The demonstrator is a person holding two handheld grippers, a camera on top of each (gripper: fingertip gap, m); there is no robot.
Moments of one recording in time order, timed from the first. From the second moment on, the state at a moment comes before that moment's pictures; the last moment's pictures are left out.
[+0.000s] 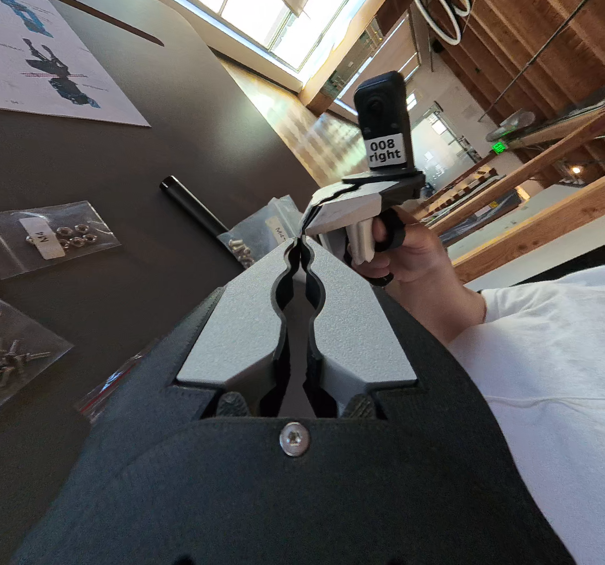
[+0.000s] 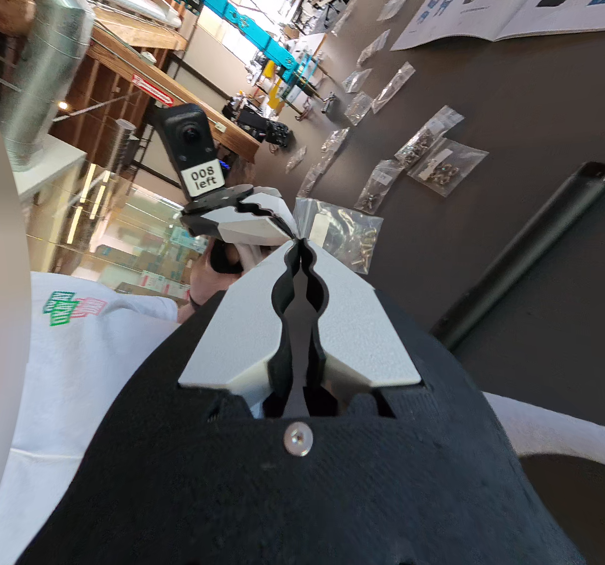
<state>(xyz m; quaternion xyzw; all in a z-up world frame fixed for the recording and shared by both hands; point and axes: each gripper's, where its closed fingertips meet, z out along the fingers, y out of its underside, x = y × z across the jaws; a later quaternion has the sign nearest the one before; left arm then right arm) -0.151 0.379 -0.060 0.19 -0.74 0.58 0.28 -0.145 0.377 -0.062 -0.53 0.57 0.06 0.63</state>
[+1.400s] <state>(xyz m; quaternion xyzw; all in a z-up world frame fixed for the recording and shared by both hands) -0.156 0.378 -0.011 0.22 -0.56 0.62 0.50 -0.154 0.391 -0.014 -0.49 0.53 0.09 0.68</state>
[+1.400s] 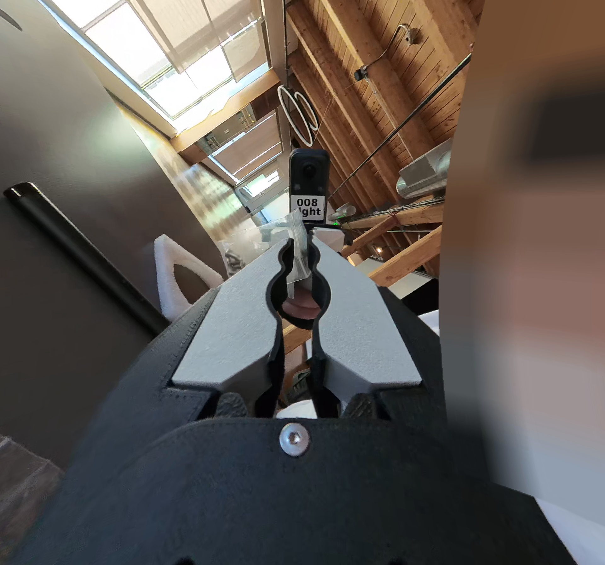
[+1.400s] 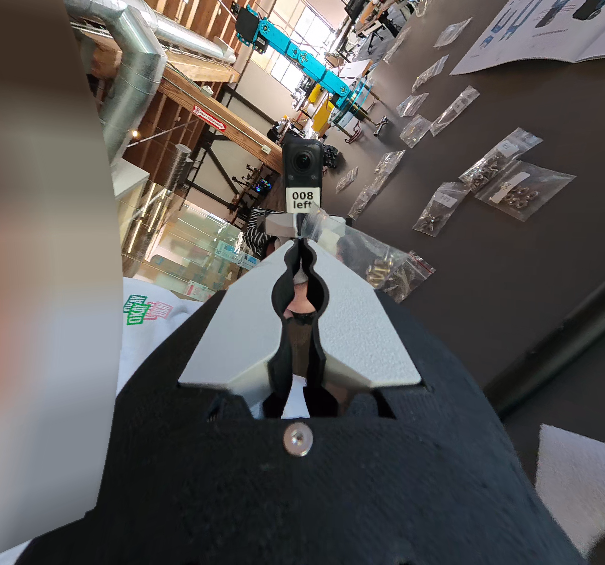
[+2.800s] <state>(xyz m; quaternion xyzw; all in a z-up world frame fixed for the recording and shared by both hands) -0.154 0.372 -0.044 0.19 -0.73 0.61 0.26 -0.148 0.377 -0.049 -0.61 0.56 -0.05 0.55</state>
